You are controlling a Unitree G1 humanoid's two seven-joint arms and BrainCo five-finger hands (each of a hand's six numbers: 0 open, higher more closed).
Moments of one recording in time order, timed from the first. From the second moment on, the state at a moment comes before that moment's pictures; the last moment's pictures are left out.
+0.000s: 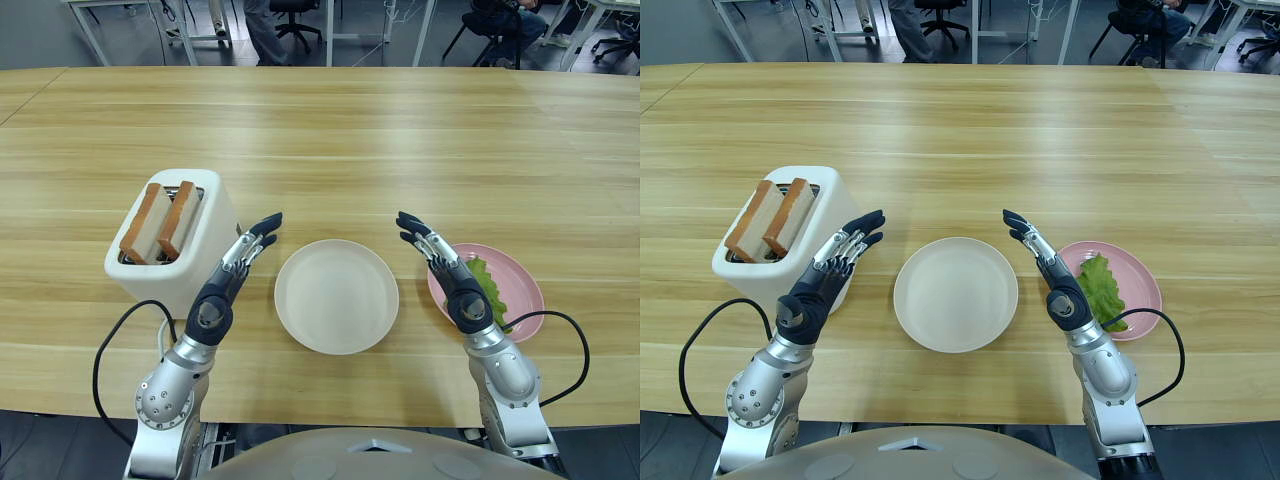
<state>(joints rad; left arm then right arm) 0.41 0.22 -0.07 -0.45 -0.15 -0.48 -0.34 0.27 -0.24 0.08 -0.21 0.08 -0.64 0.32</state>
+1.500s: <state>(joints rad) 0.13 0.59 0.23 -0.40 1.08 0.37 -0.30 0.28 -0.25 0.06 -0.21 0.06 -0.64 0.29</state>
